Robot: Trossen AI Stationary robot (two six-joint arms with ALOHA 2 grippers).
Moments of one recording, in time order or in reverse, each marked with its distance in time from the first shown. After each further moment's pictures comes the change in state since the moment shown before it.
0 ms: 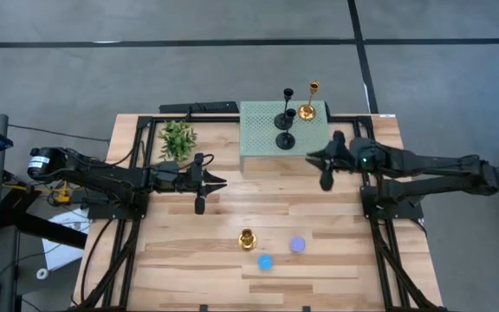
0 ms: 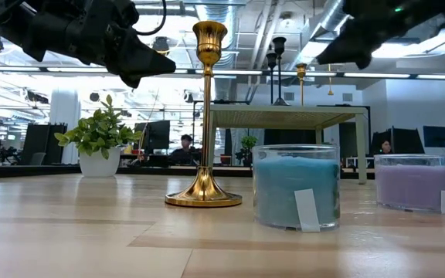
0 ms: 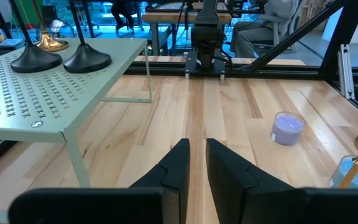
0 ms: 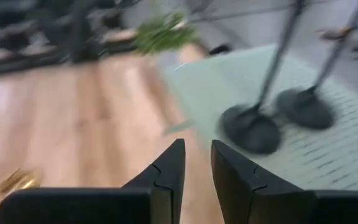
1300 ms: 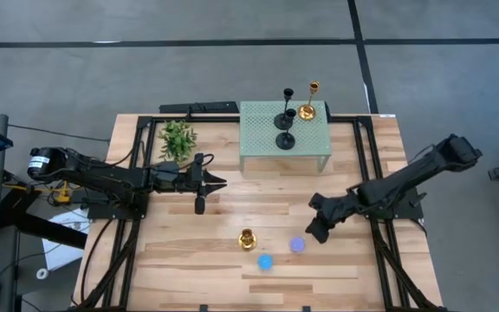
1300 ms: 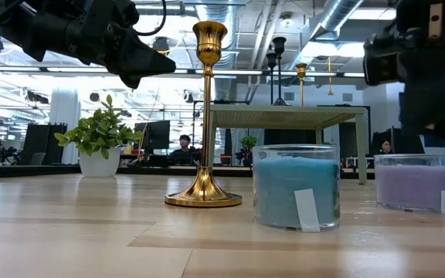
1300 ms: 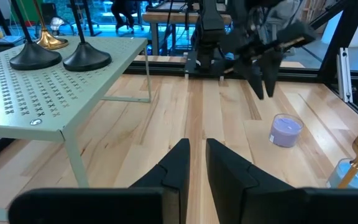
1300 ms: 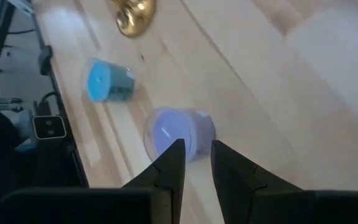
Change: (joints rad) left arm 0.000 0.000 0.000 0.001 0.001 -0.019; right arm 0.518 0.375 -0.142 0.094 -0.227 1.017
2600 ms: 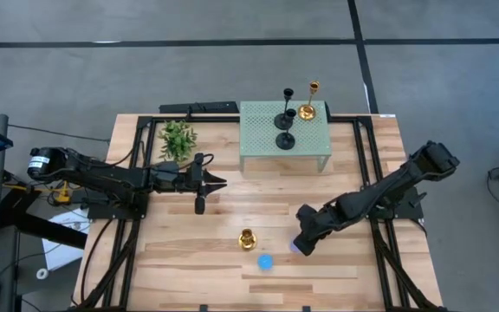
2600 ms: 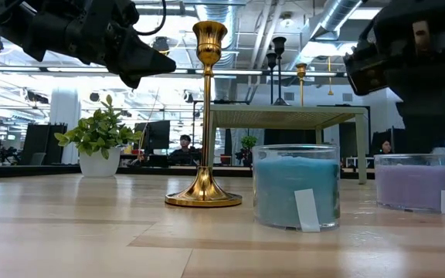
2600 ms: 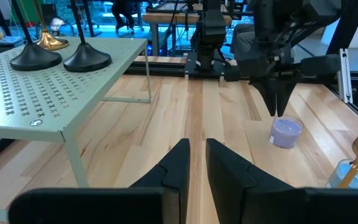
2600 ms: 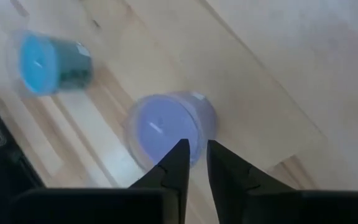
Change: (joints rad) left arm 0.000 0.000 0.000 0.002 0.000 0.000; right arm 0.055 0.334 0.277 -0.232 -0.003 0.094
